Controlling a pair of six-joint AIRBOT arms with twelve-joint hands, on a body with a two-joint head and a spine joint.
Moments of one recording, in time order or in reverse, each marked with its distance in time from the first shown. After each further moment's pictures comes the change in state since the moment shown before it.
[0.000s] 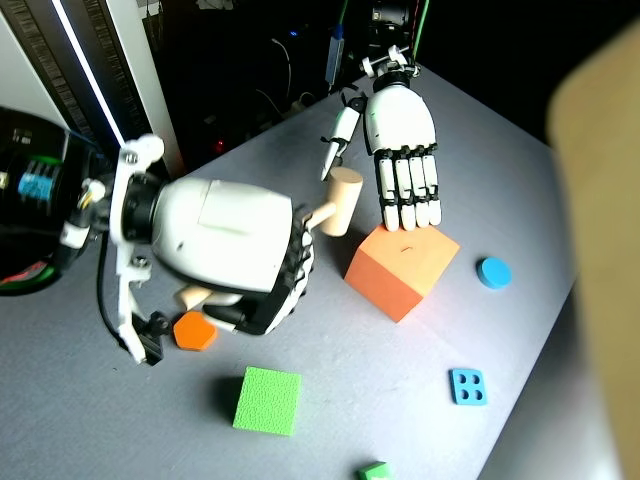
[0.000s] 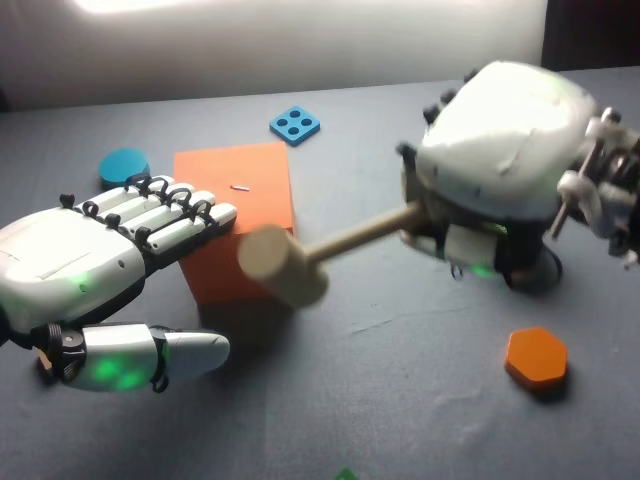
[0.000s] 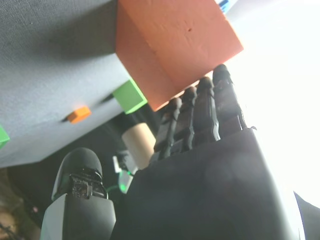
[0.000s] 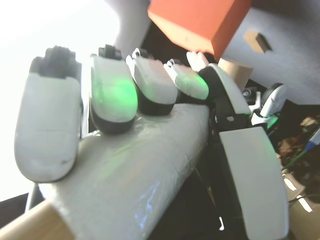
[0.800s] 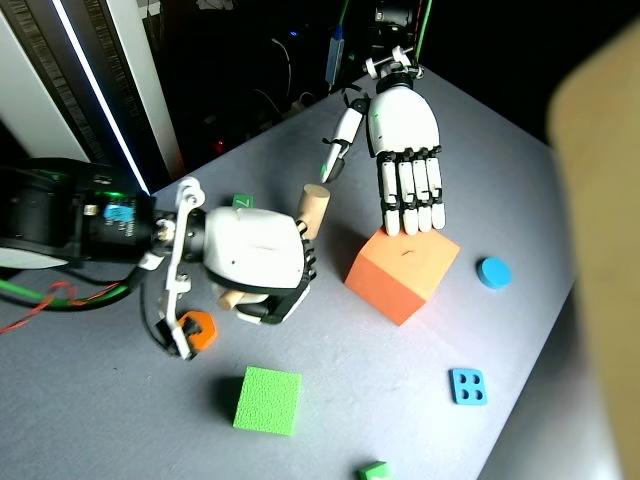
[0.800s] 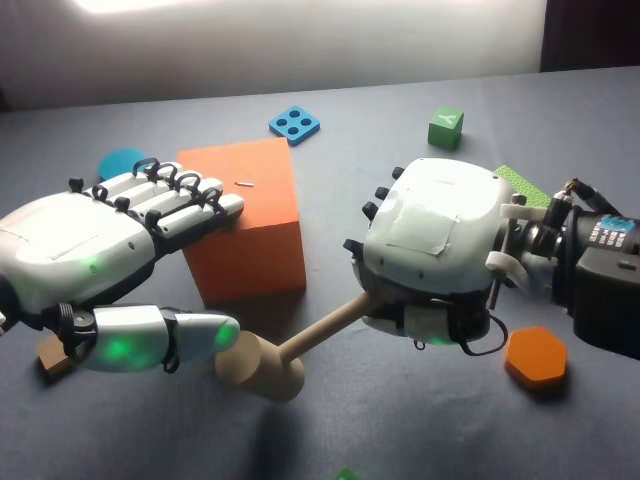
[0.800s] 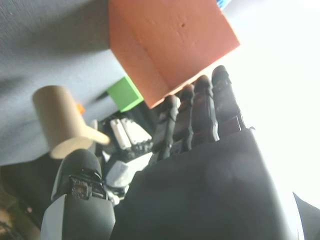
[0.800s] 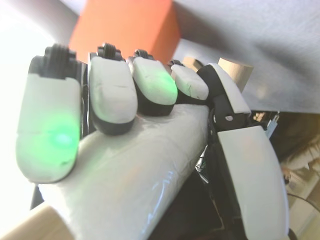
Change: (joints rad) left arm -0.062 -0.001 0.009 0.009 0.048 -0.016; right arm -0.089 -0.170 0.151 -0.405 -0.067 0.370
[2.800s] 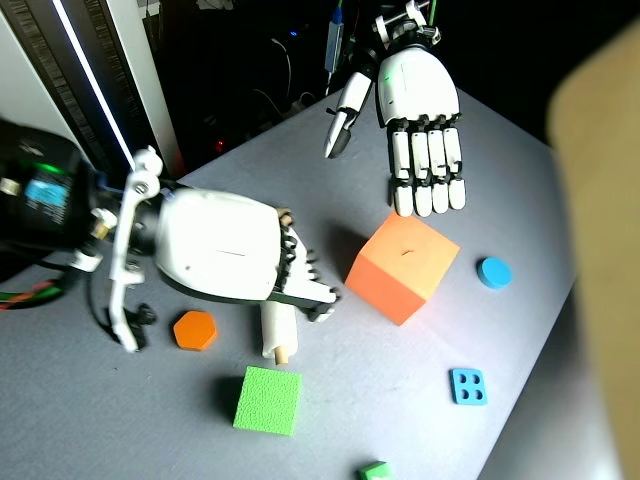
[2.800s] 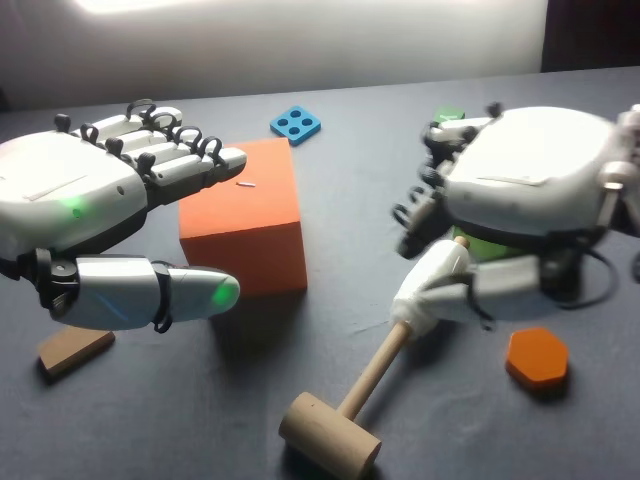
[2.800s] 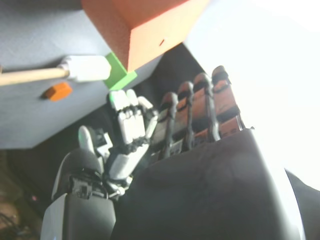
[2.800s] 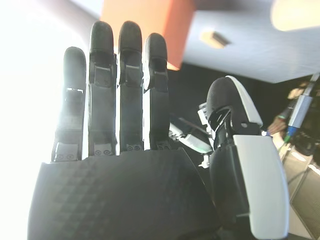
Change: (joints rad) left arm -0.201 0.139 -0.102 0.076 0.185 -0.020; right arm 0.164 0.296 -0.187 0.224 -0.257 0.029
